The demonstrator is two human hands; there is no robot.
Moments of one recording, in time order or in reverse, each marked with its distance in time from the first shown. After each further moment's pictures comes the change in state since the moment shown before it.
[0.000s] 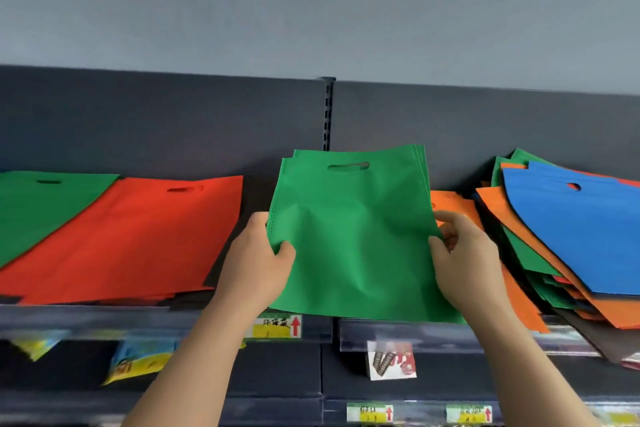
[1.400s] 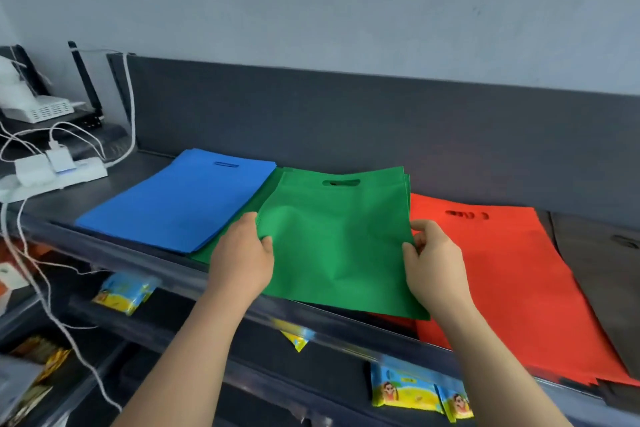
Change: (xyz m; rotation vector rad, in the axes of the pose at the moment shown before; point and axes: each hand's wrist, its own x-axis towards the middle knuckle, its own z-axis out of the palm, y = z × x) left_hand 0.083 -0.342 -0.351 0.373 0.206 -0.333; right_hand -0.097 -0.359 0.372 0.136 -0.294 -0.138
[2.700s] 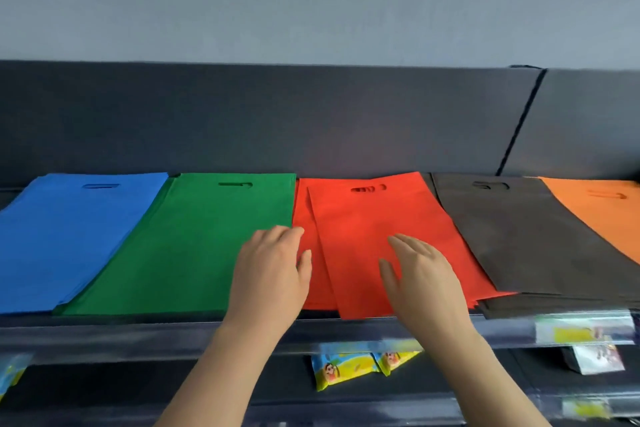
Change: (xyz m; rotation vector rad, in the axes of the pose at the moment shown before) left_hand -0.044 0.084 0.063 -0.005 0.003 0.702; right_hand -0.060 0.051 -0.060 -0.531 0.221 -0.097
